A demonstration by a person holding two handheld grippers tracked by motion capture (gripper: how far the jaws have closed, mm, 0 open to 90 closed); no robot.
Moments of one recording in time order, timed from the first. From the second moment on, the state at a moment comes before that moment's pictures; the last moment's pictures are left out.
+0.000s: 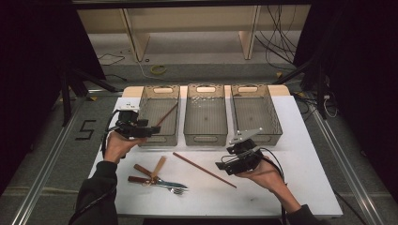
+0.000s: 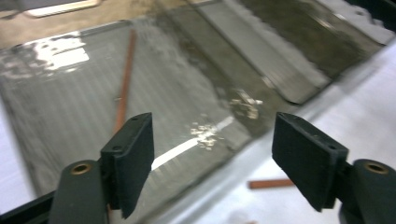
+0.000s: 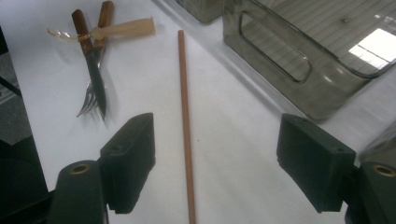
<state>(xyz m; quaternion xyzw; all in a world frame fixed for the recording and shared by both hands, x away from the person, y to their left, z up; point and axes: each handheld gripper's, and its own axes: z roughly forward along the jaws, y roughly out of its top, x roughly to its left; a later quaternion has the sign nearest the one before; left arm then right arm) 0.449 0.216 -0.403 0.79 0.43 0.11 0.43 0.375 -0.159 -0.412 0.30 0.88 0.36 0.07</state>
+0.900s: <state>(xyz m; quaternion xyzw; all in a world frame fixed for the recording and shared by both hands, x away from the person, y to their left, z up) 0.384 0.182 -0.394 0.81 0.32 0.09 0.47 0.395 -0.112 -0.449 0.27 0.94 0.23 0.03</state>
